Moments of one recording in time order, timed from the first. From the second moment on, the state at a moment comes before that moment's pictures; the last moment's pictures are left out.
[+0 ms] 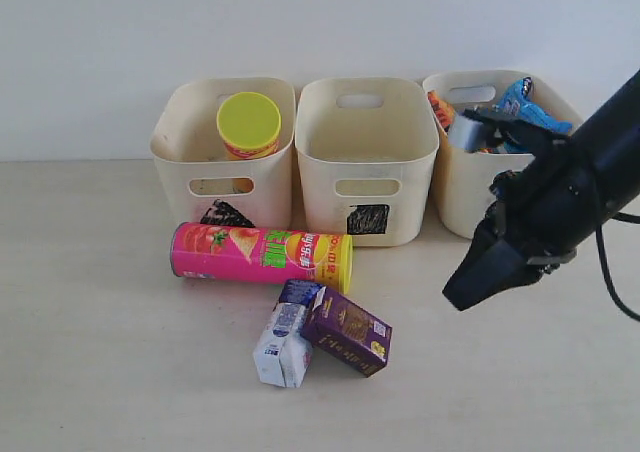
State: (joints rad) left arm 0.05 0.00 0.00 0.02 0.18 -0.11; right arm 0.19 1.65 -1.09 0.70 1.09 -1.06
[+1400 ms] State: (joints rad) left arm 0.05 0.00 0.00 0.02 0.18 -0.11; right arm 0.52 1.88 -0.94 0.86 0.36 -1.54
